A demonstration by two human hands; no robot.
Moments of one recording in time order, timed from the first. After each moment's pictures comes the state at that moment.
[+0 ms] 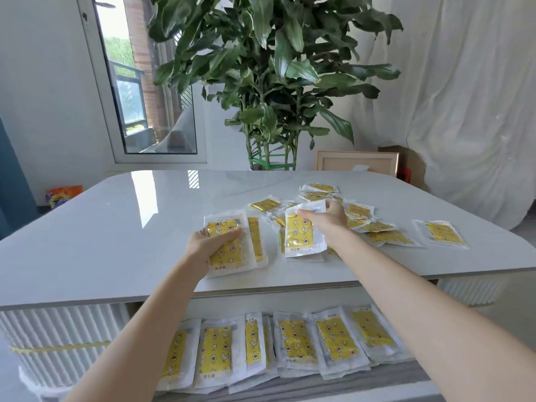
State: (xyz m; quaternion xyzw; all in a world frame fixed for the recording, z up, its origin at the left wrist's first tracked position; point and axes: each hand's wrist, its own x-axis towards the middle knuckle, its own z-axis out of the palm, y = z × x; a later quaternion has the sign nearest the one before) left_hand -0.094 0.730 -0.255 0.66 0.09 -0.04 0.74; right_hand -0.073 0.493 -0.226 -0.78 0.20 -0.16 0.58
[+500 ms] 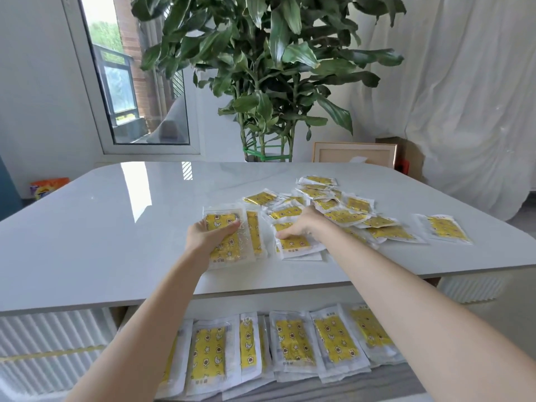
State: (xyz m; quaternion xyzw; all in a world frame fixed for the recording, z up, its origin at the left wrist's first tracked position) left_hand -0.072 0.715 -0.263 0.67 0.07 0.01 0.74; right_hand -0.058 0.513 -0.222 -0.95 0.15 0.07 0.27
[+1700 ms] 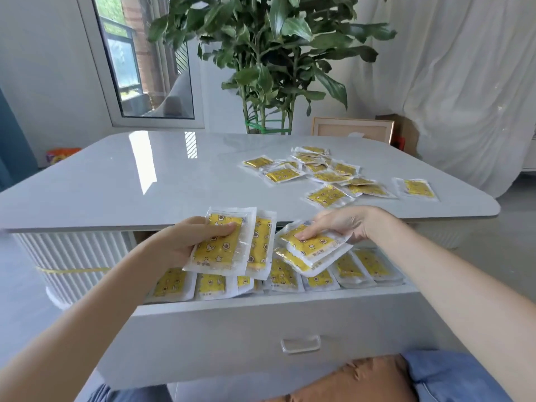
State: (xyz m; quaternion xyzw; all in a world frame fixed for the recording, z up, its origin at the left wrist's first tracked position) left_hand -0.214 0.748 -0.258 0.71 0.02 -0.28 0.65; right_hand -0.202 0.456 -0.232 -0.78 0.03 0.37 0.50
